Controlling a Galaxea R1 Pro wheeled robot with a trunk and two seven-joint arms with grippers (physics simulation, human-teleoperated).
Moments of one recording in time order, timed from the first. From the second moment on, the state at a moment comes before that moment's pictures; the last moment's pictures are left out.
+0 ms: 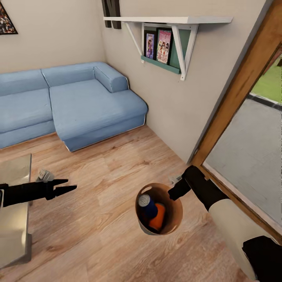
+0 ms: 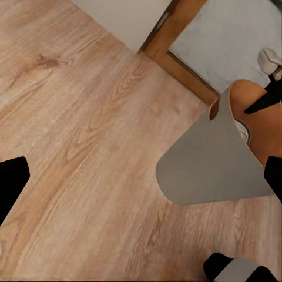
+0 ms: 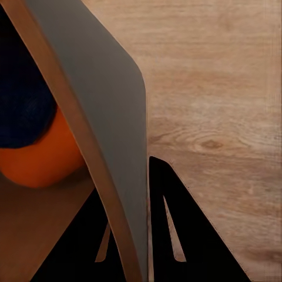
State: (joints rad) left arm -0.52 0.33 0.43 -1.58 -0.29 0.90 -1.48; right arm -0.96 -0.07 0.31 -0.78 0.53 1.03 0.97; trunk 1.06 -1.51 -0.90
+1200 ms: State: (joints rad) left arm -0.50 0.33 0.42 -1.57 -0.29 0.90 -1.44; right arm -0.87 -0.31 0.32 -0.81 0.54 0.87 1.01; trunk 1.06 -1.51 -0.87
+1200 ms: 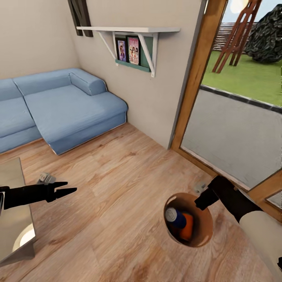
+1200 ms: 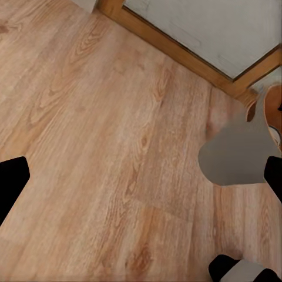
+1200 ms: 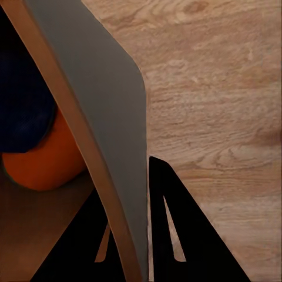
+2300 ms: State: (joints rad) left arm -0.48 0.31 0.42 -1.57 -0.29 0.90 -1.33; right arm -0.83 -0.42 0.31 -0.83 0.51 0.85 1.03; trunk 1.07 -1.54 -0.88
